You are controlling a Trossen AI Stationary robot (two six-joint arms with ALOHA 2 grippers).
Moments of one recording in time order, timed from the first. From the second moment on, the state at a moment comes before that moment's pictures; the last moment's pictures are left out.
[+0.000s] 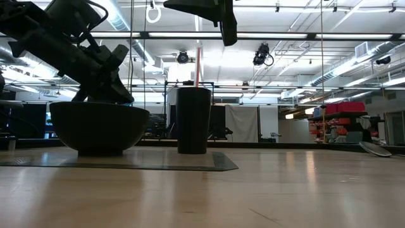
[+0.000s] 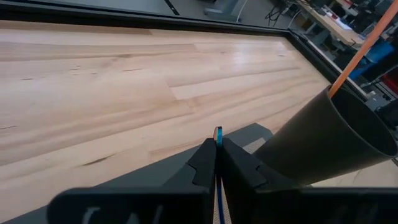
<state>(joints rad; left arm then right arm) -0.04 0.99 0.29 0.16 -0.69 -0.91 0.37 1.79 1.09 0.58 0.40 0.62</state>
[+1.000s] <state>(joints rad) -0.04 0.99 0.29 0.10 -0.67 -0.85 0.37 1.79 1.09 0.58 0.38 0.62</state>
